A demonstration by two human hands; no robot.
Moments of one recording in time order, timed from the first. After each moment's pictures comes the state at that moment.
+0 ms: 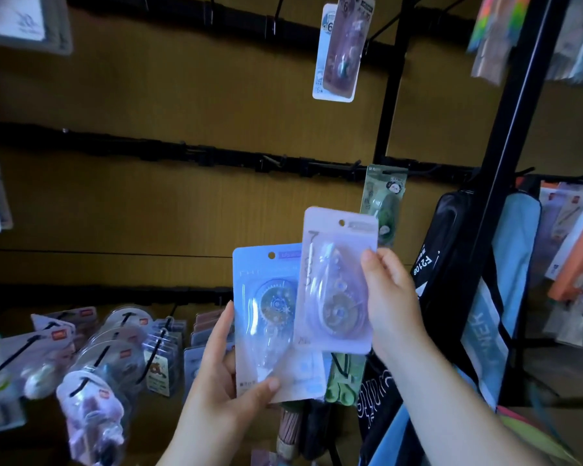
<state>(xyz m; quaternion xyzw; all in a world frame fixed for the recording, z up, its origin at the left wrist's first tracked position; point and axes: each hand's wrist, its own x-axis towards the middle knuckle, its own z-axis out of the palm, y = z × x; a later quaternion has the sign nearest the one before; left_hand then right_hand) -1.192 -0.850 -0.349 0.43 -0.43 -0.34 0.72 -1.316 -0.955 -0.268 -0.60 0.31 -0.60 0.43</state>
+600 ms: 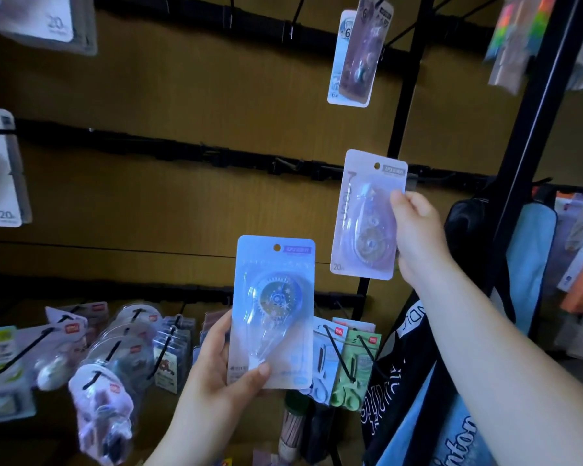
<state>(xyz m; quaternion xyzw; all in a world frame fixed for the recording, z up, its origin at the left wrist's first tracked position) -1.178 -0.846 -0.344 0.47 -0.42 -0.32 0.71 -1.314 -1.000 -0.204 -0.61 0.33 -0.60 0.39</state>
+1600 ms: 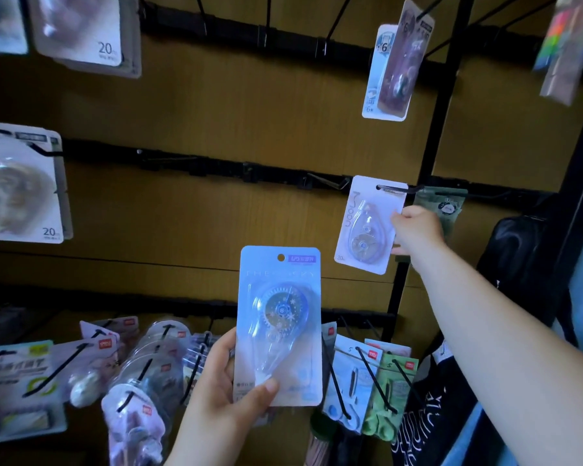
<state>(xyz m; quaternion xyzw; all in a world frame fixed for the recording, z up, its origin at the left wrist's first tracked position) -1.140 -0.846 -0.351 0.44 -0.40 -0.31 0.74 -1.266 -1.047 -0.189 -0.65 0.48 -0.51 0.31</state>
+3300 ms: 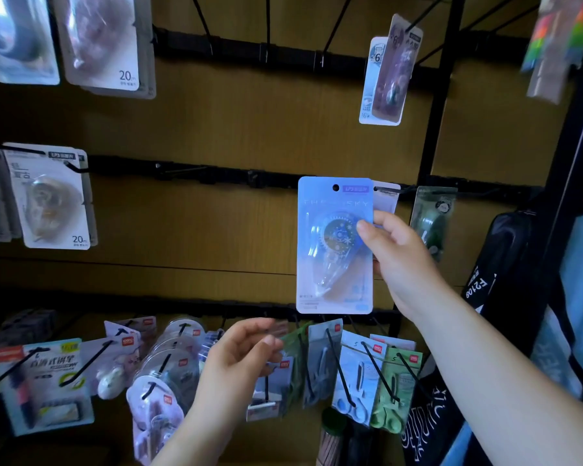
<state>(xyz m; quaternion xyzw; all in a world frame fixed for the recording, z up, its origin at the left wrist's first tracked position) -1.150 -0.836 -0.316 0.53 -0.37 -0.26 0.72 -1.274 -0.952 -0.213 -0.70 0.20 -0.51 0.46</state>
